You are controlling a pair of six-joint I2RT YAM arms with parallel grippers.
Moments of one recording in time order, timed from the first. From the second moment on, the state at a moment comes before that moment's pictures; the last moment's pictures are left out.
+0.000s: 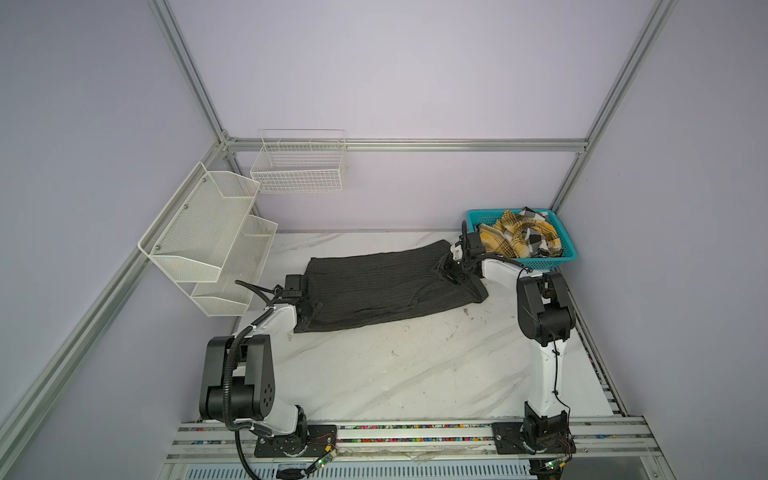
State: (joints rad) left arm 0.04 1.52 0.82 -0.36 -0.08 -0.89; right arm 0.27 2.12 1.54 -0.34 -0.47 0.72
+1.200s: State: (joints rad) left arm -0.04 1.66 0.97 -0.44 -0.07 -0.88; right arm 0.41 2.04 1.39 -0.46 -0.10 0.54
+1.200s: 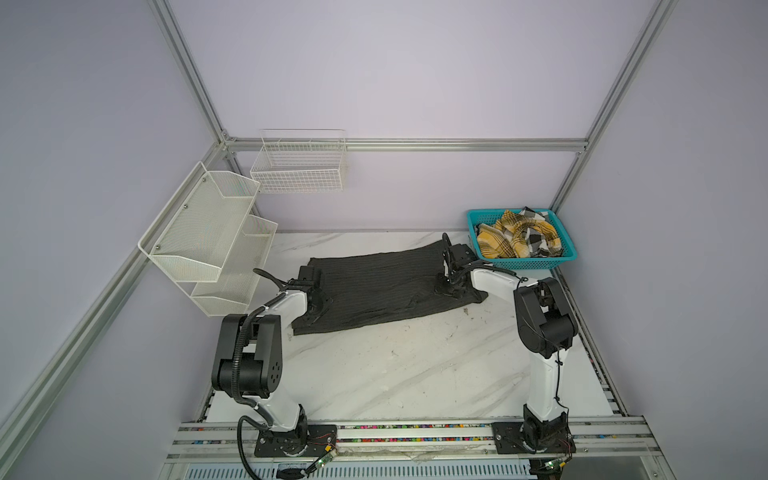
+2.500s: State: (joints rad) left arm -0.05 1.80 1.40 -0.49 -0.10 -0.53; right arm 0.38 2.00 1.63 -0.70 -0.03 0.56
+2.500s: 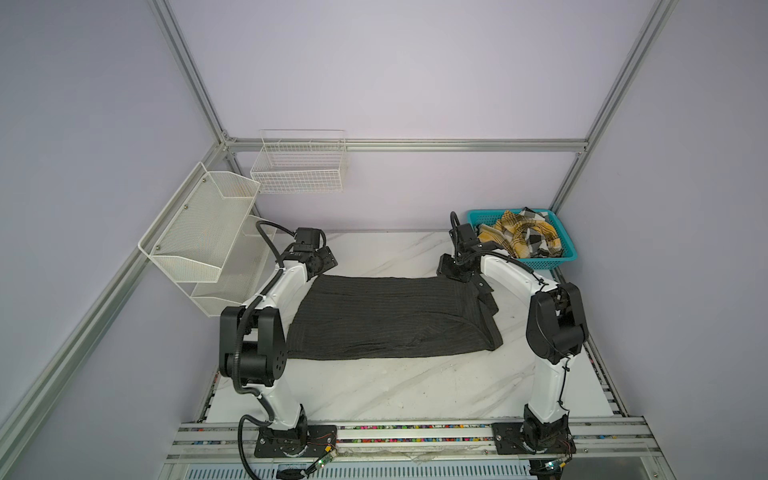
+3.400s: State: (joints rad) left arm 0.00 2.23 1.76 -0.60 -0.11 -0.37; right arm 0.31 2.28 1.81 -0.73 0.16 0.43
